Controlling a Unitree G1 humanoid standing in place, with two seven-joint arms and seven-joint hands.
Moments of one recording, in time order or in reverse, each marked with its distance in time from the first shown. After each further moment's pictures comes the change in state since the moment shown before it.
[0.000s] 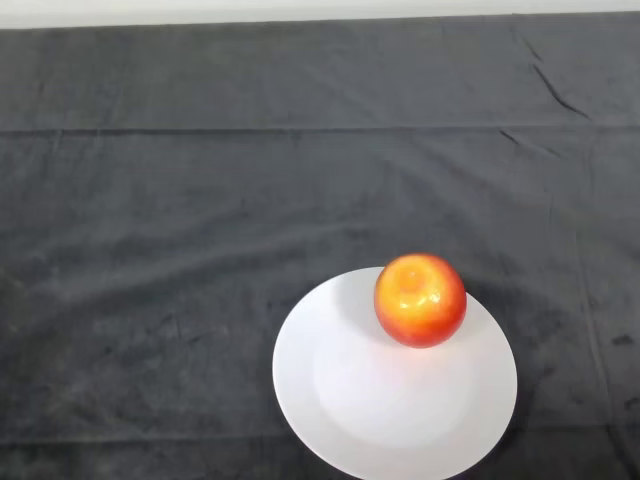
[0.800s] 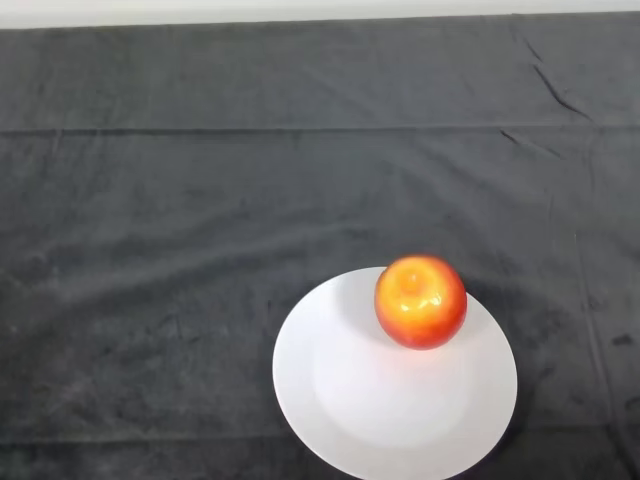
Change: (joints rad) left arm -0.003 0.000 0.000 0.017 0.004 -0.020 0.001; right arm 0.000 0.000 0.000 0.000 0.000 0.000 0.000
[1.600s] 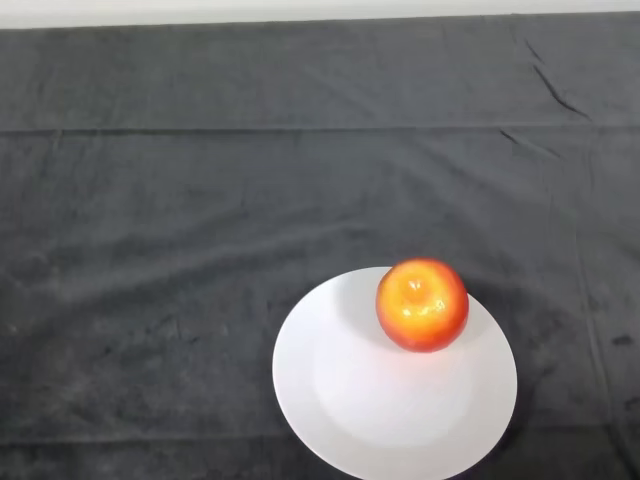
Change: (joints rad) left arm -0.005 0.000 0.036 0.000 0.001 -0.008 -0.001; right arm 0.000 0.000 0.000 0.000 0.000 0.000 0.000
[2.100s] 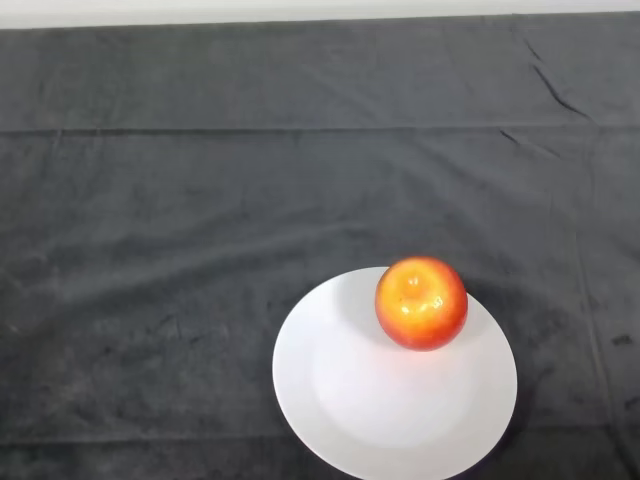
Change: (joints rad) left arm 0.000 0.000 0.000 0.000 0.000 0.000 -0.001; right arm 0.000 0.000 0.000 0.000 0.000 0.000 0.000
